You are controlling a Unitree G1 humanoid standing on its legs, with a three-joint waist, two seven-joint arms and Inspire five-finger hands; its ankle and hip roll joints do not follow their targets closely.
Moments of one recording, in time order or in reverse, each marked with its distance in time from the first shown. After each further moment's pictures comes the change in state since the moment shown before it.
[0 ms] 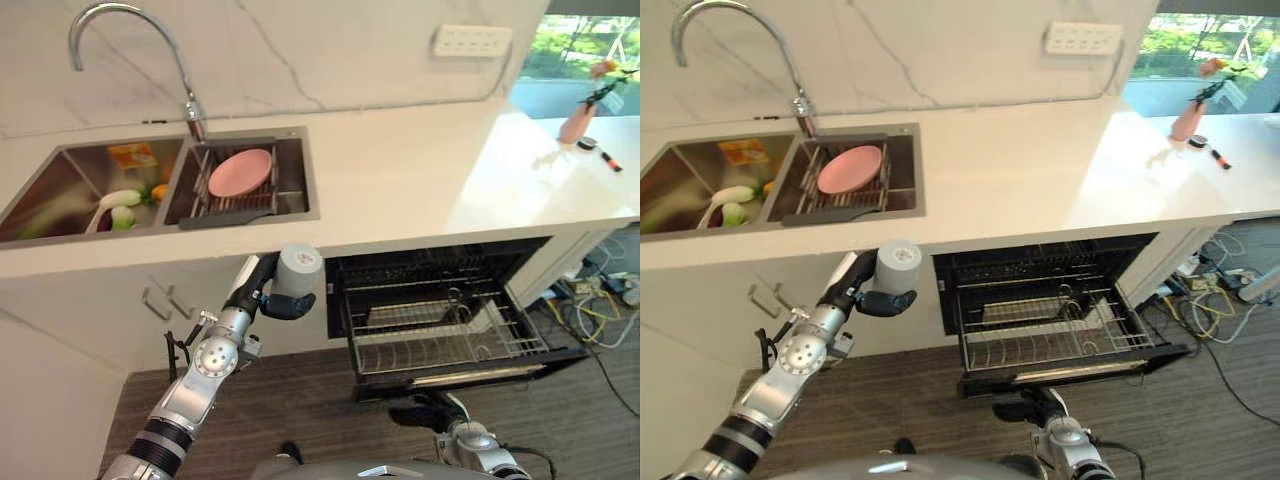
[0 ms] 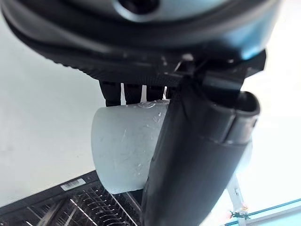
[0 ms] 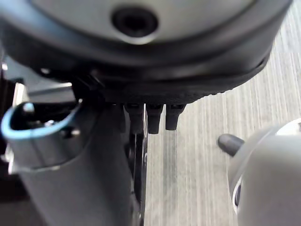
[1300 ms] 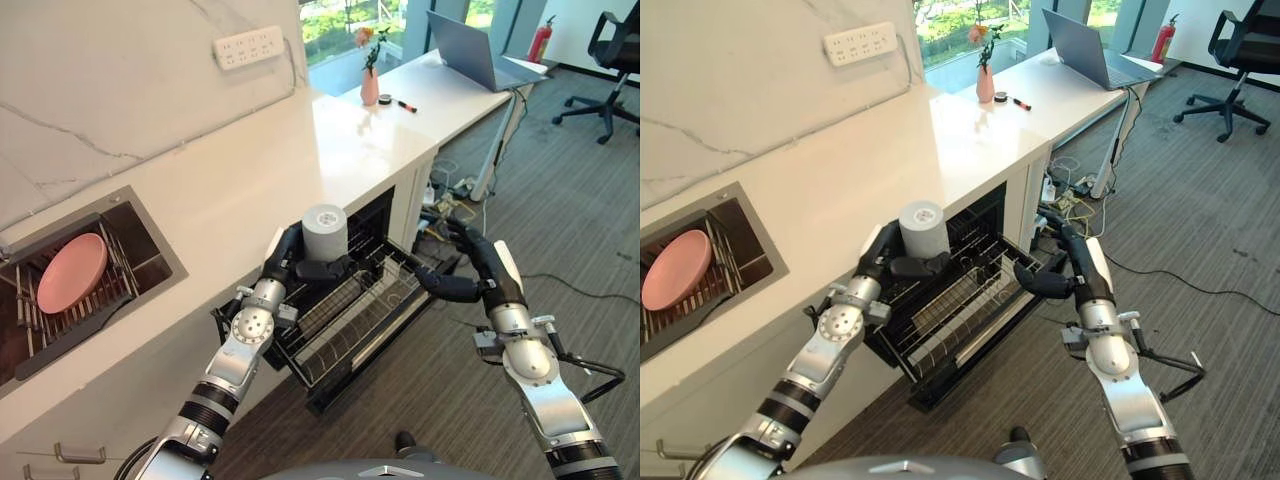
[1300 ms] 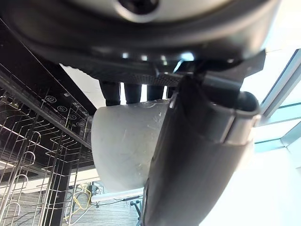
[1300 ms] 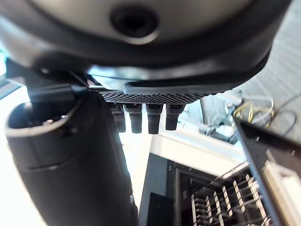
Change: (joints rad) left arm -0.222 -0.172 -0.060 0.095 -0.140 -0.002 0.015; right arm 0.069 -0.195 -0.170 -0.986 -0.065 -0.088 -0.078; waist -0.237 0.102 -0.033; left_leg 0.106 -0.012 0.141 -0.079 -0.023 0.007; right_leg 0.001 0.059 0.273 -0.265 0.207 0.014
